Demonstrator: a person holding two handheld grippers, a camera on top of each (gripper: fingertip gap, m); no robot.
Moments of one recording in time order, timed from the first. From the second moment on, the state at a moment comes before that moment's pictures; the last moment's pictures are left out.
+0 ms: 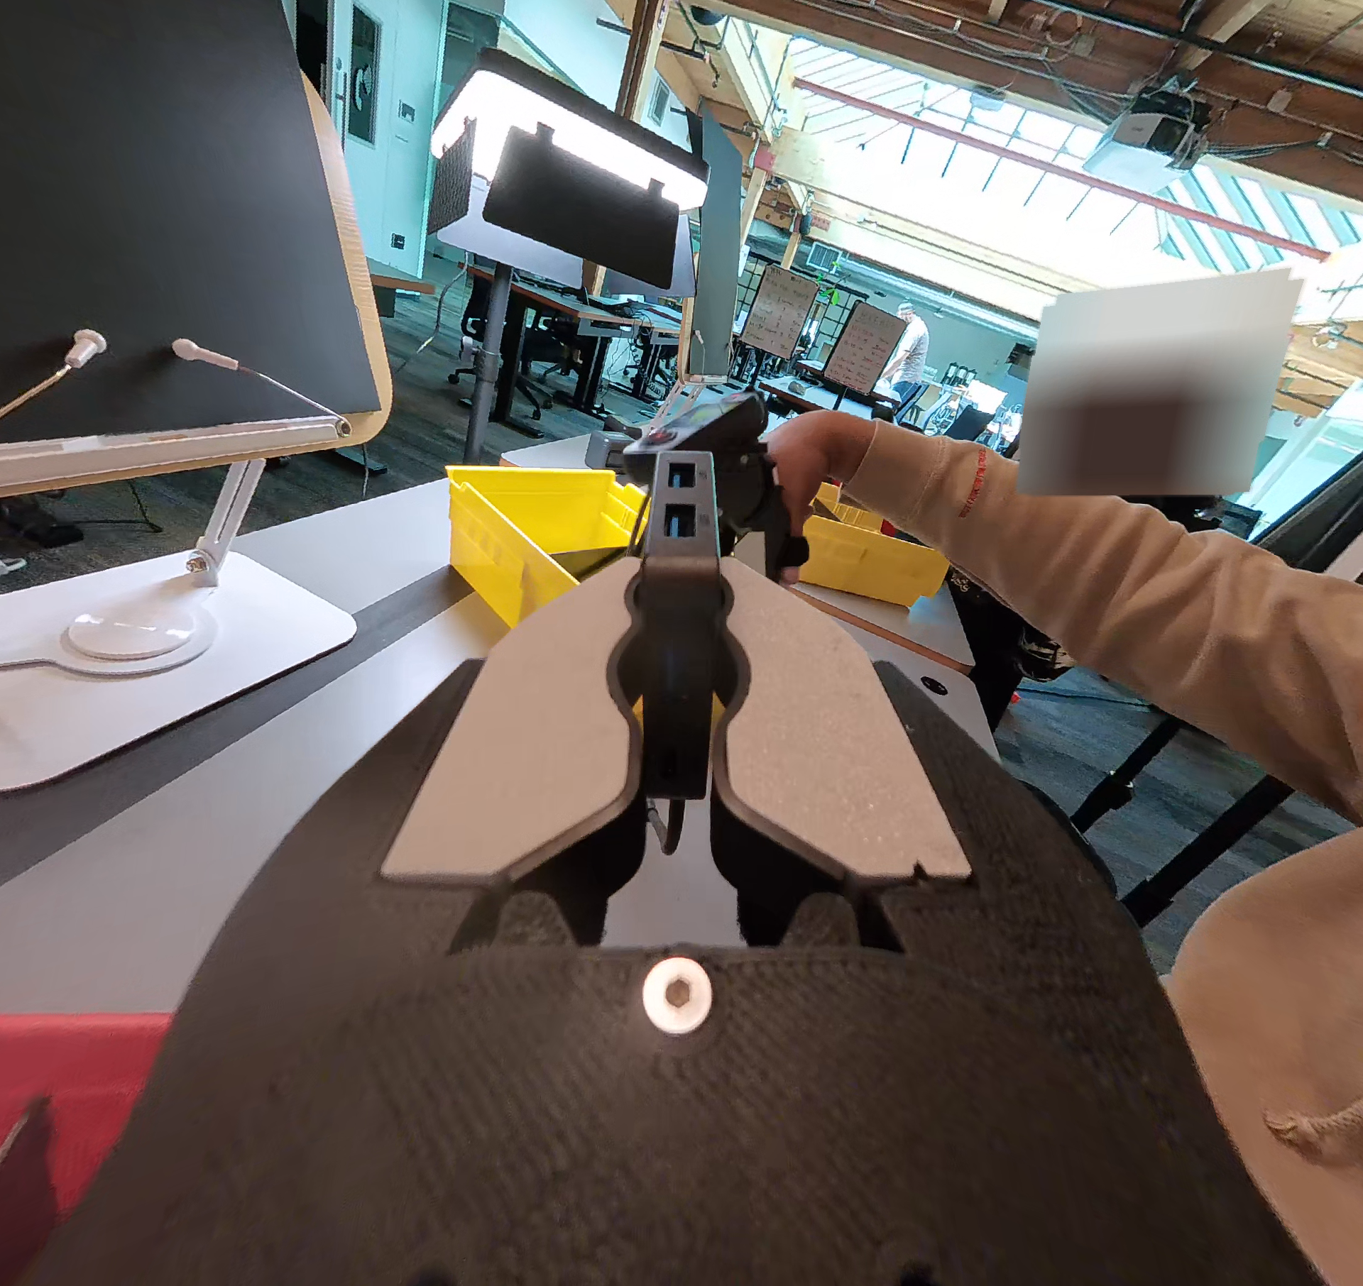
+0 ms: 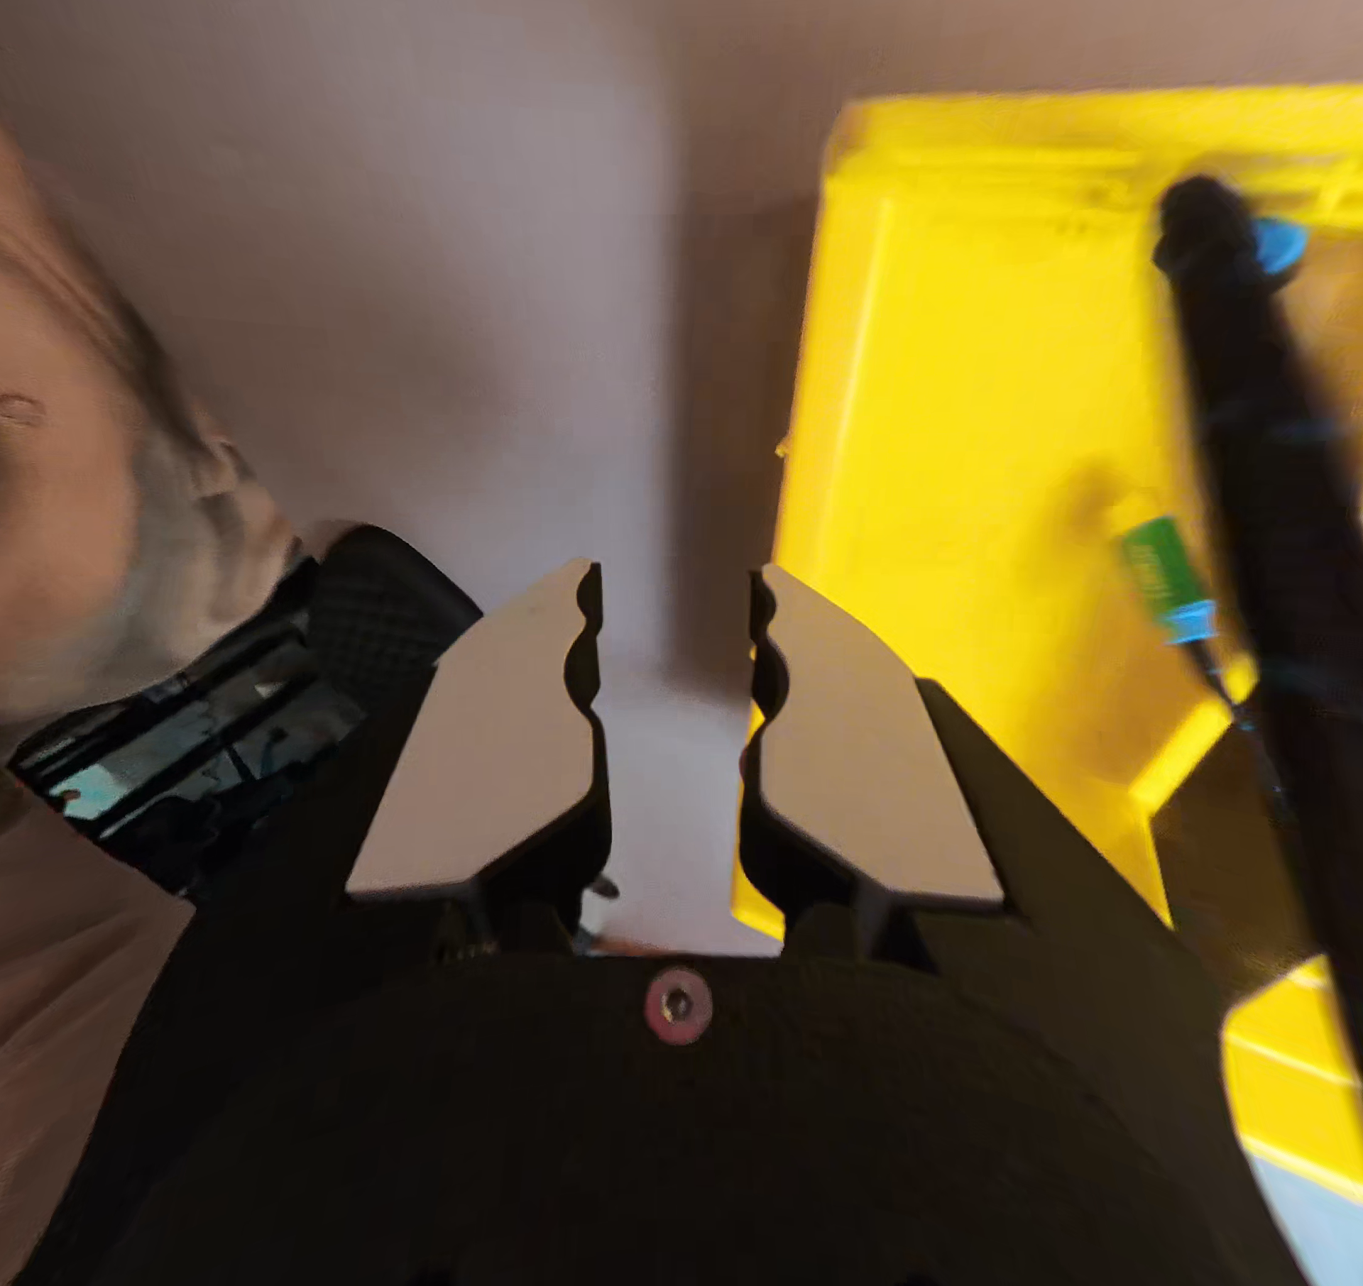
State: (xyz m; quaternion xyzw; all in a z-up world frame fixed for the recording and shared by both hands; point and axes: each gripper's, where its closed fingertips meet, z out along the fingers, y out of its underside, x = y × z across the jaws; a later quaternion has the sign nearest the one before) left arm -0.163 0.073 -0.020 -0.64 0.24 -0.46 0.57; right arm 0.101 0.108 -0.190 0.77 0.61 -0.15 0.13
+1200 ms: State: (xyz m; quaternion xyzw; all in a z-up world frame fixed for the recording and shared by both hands) left arm -0.145 0.082 -0.043 -0.67 0.24 -0.45 0.54; right arm 0.180 0.111 -0.181 0.67 0.65 0.17 -0.31
